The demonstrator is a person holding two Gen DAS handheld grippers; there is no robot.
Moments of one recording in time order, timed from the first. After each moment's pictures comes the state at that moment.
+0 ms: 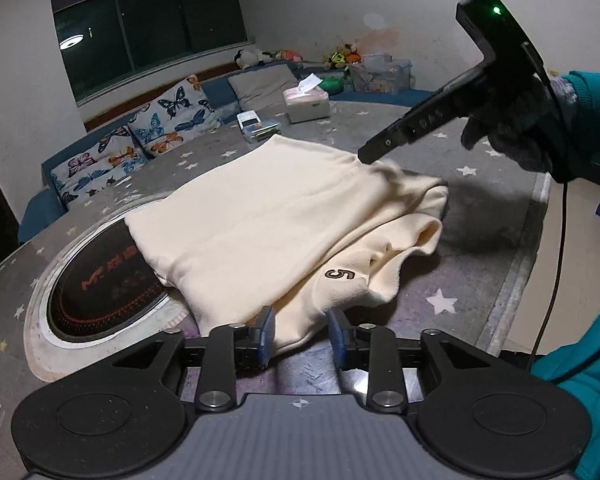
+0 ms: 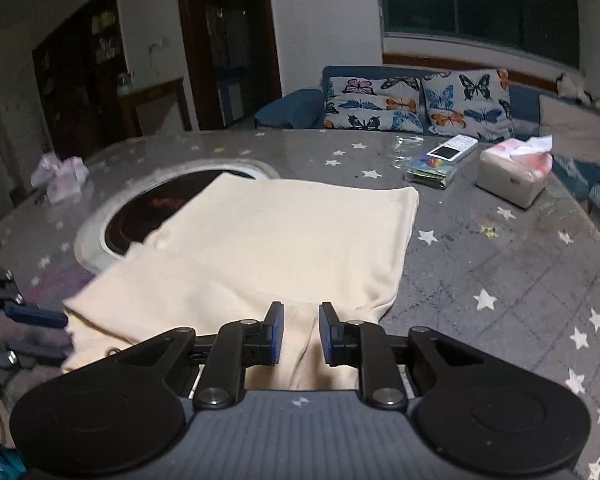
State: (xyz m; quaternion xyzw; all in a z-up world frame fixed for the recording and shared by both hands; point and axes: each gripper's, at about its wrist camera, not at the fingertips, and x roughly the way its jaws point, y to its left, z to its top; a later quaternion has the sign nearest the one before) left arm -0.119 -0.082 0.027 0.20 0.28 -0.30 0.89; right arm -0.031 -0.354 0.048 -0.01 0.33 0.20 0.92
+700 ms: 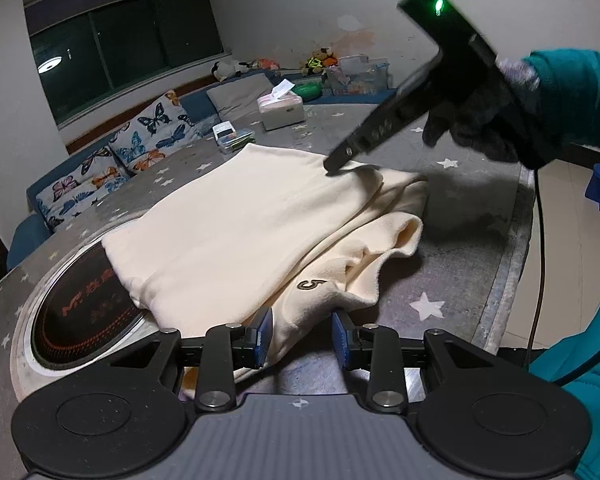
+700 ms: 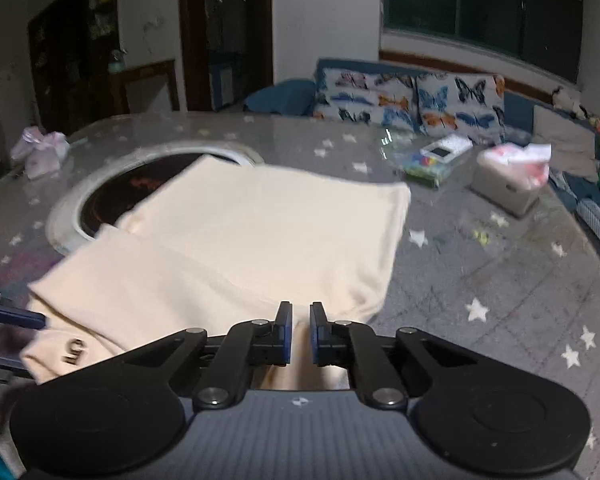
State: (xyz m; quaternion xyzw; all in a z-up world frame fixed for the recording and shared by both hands) left arm -0.119 -0.102 0.015 0.23 0.26 -0.33 0.88; right arm -0.023 -0.339 0.041 -0.06 0.33 0.19 0.92
